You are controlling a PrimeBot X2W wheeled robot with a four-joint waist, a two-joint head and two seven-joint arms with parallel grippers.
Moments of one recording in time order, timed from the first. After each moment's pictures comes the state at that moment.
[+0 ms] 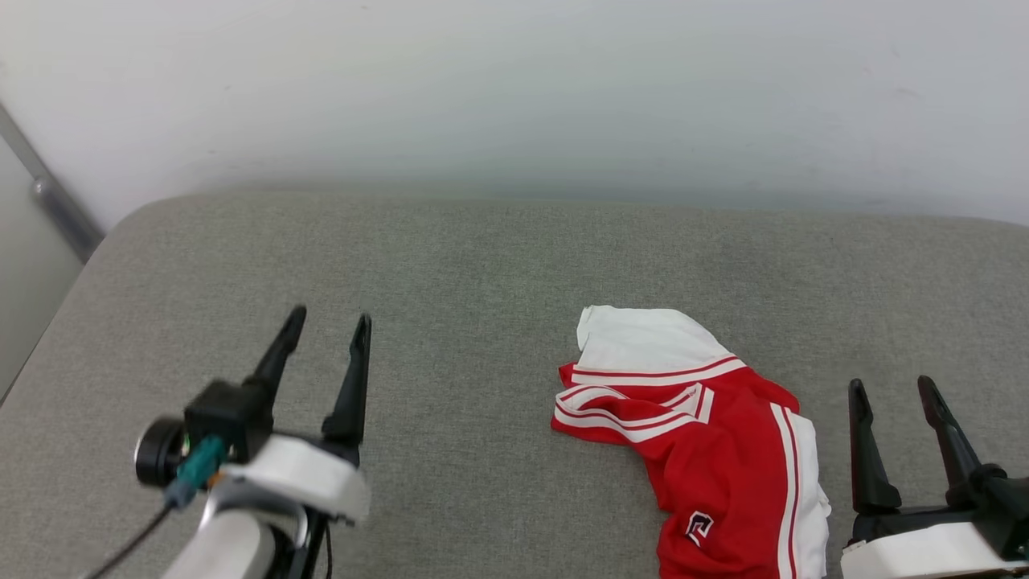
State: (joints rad) left arm -0.28 0.45 -0.49 0.11 -0.57 0.17 -0.26; right arm 0.07 -0.05 -0.10 0.02 0.07 0.13 -0.26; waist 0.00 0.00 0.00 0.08
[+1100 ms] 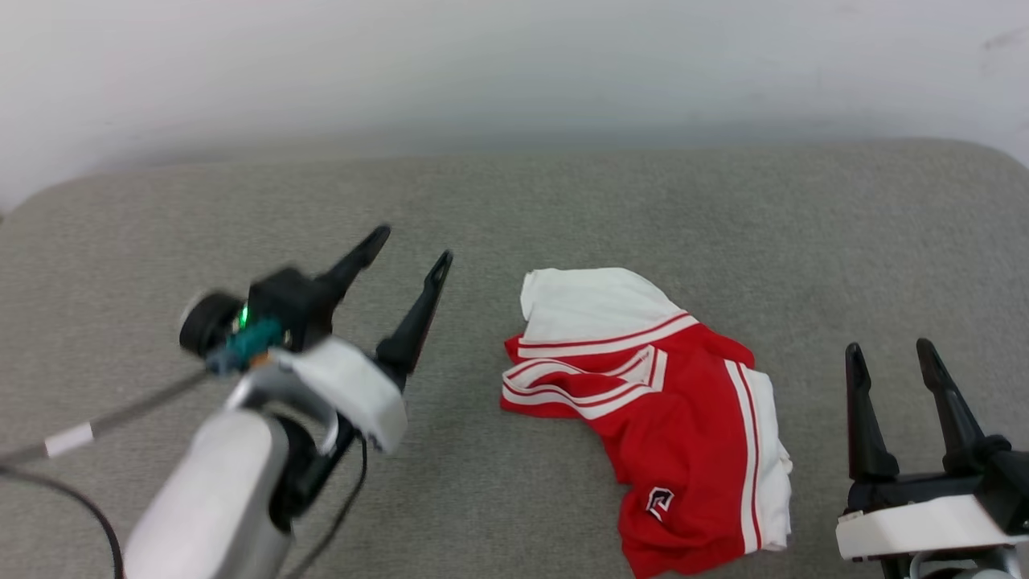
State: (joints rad) left arm -0.35 0.33 -0.38 0.05 -0.40 -0.10 -0.02; right arm 0.03 -0.05 -0.09 -0.01 0.08 0.13 -0.26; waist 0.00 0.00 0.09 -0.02
